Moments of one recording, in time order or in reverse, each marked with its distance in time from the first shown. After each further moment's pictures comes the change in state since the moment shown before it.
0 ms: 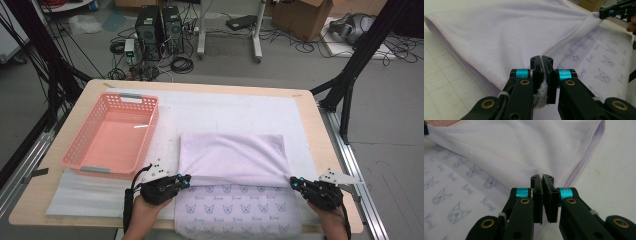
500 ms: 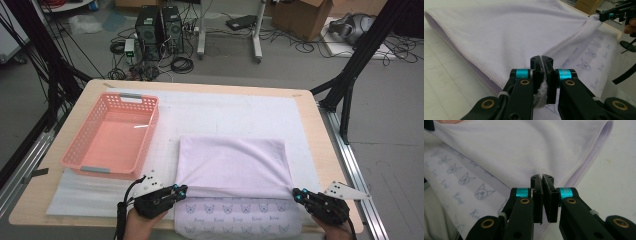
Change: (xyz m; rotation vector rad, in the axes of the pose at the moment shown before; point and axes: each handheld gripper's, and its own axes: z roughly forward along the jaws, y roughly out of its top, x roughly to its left) left arm -0.016 -0.012 -0.021 -0.019 -0.019 -0.010; right arm 0.021 -0.013 -0.023 -0.011 0.021 -0.022
